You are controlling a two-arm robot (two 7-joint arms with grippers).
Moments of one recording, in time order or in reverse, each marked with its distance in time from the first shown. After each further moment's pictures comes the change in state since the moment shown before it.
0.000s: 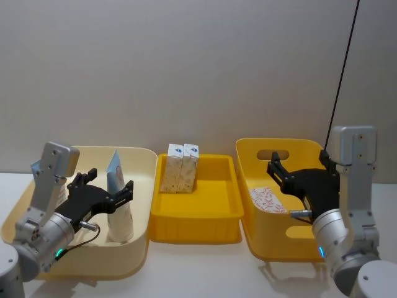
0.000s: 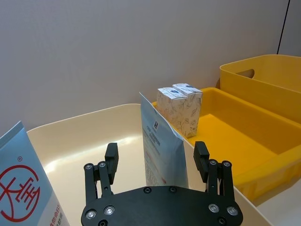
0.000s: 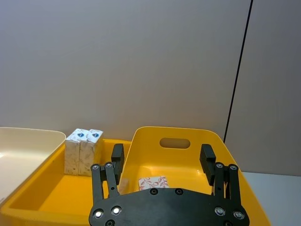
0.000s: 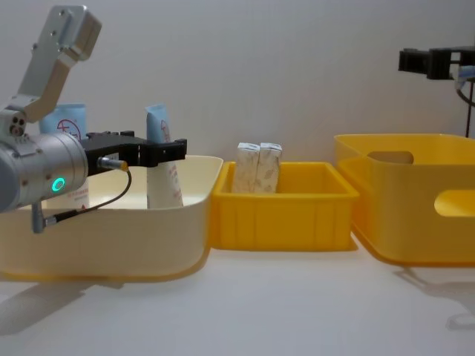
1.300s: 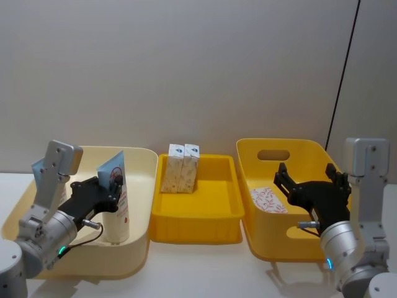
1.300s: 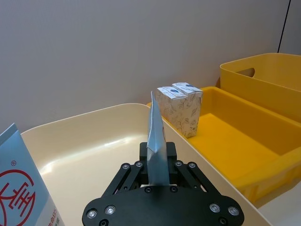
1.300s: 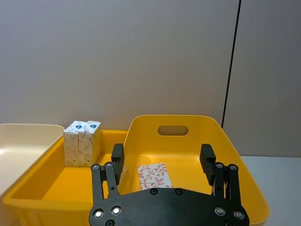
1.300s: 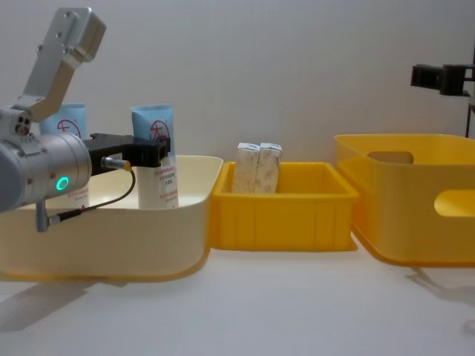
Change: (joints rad) left arm -0.022 -0.010 0.002 0.032 0.005 0.001 -0.009; right arm -0.046 -0.028 0.042 -0.023 0.016 0.011 0.020
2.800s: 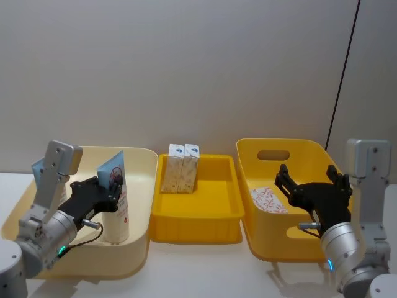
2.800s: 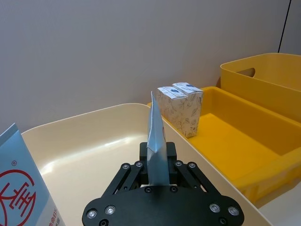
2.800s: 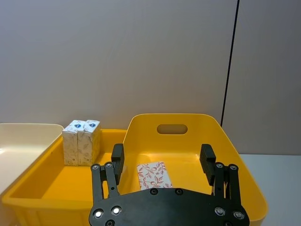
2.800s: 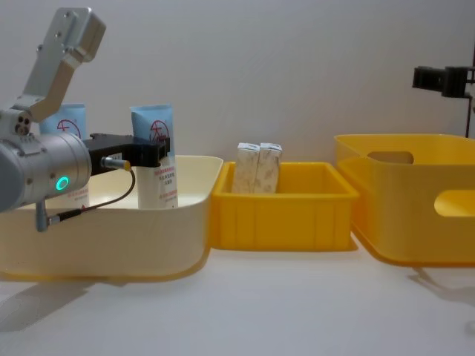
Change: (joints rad) left arm -0.001 0.000 0.000 0.001 0.000 0.000 0.000; right arm -0.005 -0.003 0.004 -0.002 0.001 0.001 0.000
